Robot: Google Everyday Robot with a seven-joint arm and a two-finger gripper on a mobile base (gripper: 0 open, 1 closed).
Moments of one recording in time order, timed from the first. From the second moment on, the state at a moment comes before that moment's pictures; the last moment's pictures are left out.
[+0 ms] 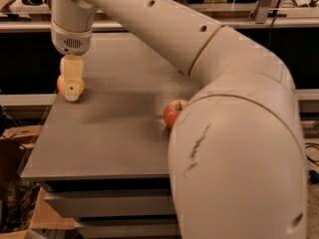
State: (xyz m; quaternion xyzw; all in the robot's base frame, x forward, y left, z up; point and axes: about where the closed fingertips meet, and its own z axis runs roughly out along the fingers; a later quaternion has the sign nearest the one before) arm 0.600 0.226 0.891 -0.79 0.58 0.09 0.18
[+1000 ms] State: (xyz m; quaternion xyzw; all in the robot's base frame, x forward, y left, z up) arm 0.598 0.236 0.861 -0.86 0.49 0.06 0.15
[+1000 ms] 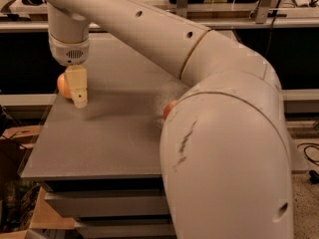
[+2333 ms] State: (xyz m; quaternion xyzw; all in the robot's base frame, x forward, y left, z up) arm 0.603 0.213 0.855 -0.90 0.42 0.06 0.12
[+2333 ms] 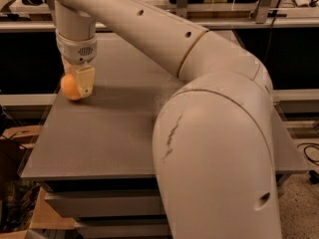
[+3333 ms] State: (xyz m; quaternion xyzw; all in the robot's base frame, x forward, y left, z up) arm 0.609 0.203 0.889 -0.90 0.40 0.04 0.13
